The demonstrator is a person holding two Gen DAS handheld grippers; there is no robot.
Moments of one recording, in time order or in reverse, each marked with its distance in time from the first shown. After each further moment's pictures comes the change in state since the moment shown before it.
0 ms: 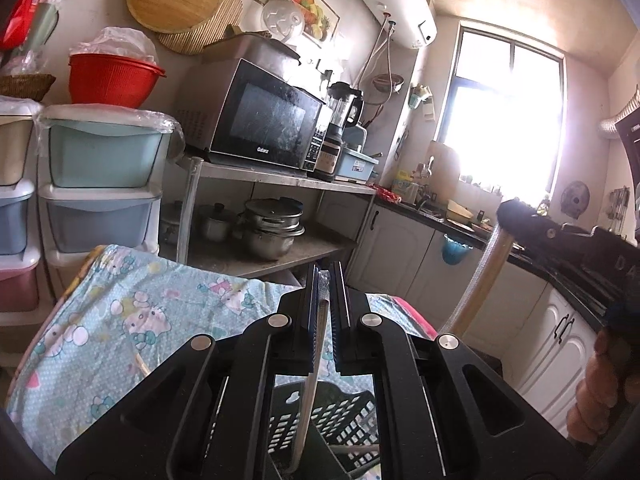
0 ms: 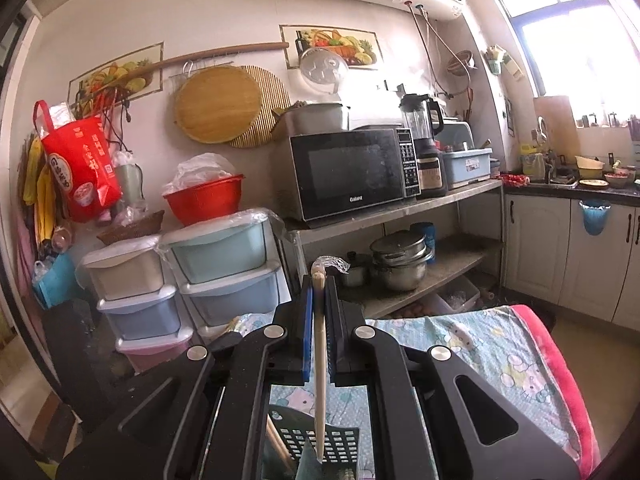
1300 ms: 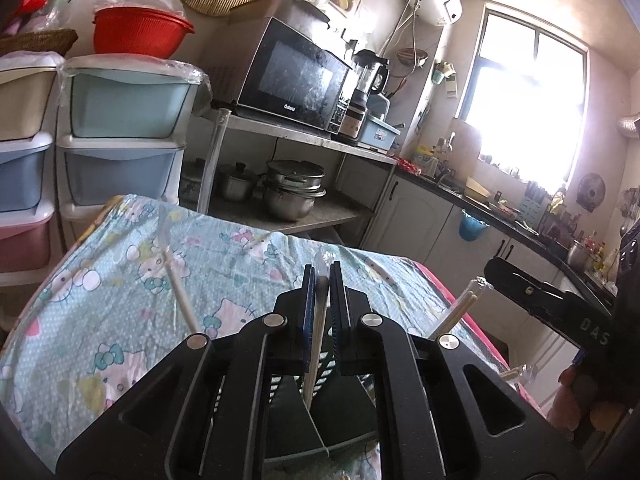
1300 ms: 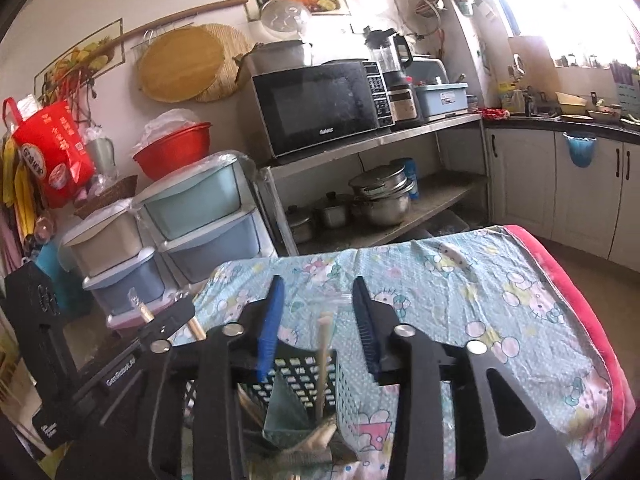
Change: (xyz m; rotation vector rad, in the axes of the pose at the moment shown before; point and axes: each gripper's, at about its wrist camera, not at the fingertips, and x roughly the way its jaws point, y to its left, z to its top) left arm 0.001 0.026 -0.046 -0.053 0.108 0.055; right arm 0.018 -0.028 -0.072 0.104 0.172 -0.048
